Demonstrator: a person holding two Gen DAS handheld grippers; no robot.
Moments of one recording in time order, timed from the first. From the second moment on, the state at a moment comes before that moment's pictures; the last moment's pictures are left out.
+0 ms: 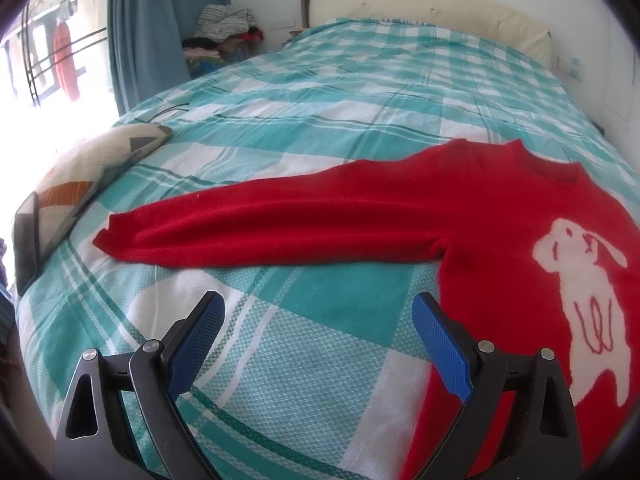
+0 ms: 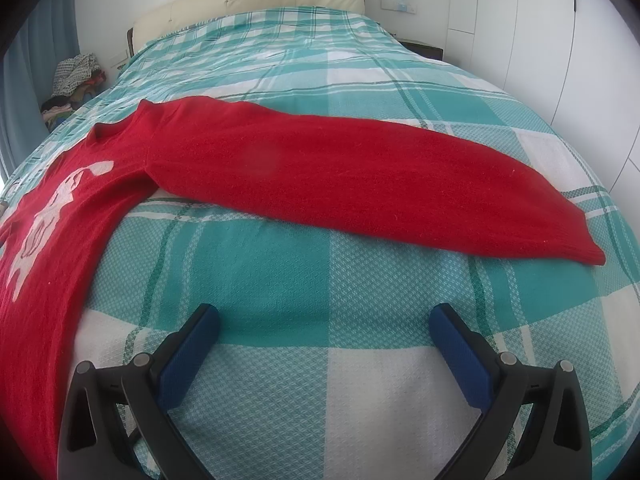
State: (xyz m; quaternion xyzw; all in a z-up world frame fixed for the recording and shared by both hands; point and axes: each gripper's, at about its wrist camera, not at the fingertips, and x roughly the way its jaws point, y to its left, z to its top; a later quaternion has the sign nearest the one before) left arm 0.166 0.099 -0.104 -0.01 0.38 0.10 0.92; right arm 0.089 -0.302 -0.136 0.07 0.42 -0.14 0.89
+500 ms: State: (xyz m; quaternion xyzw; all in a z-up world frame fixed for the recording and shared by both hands) left arm 0.167 0.096 -0.104 0.00 0.38 0.10 0.92; right arm 0.089 -0.302 -0.136 0.07 0.42 -0.14 0.89
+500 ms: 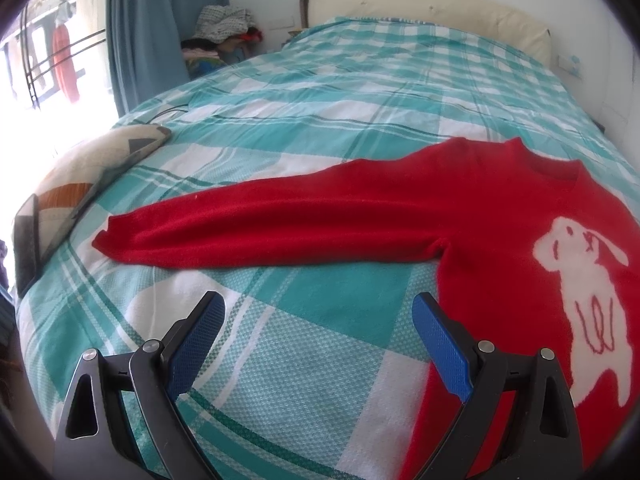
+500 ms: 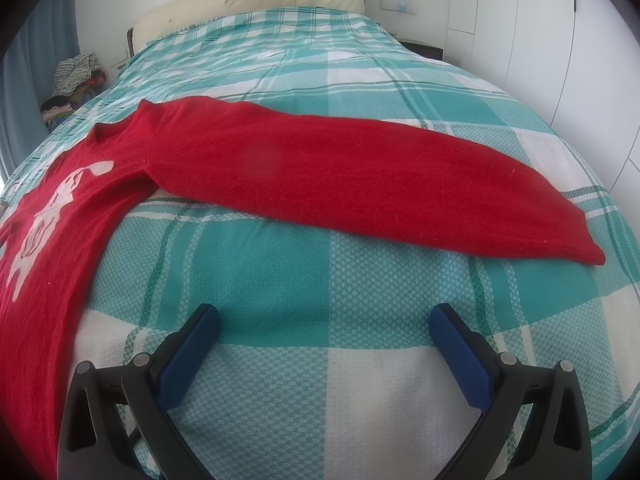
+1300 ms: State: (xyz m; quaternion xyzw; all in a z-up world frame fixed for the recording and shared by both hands) left arm 0.165 0.096 -0.099 -0.03 0.39 0.08 0.92; right arm 0.090 -0.302 -0.136 0.07 0.42 -0.13 0.89
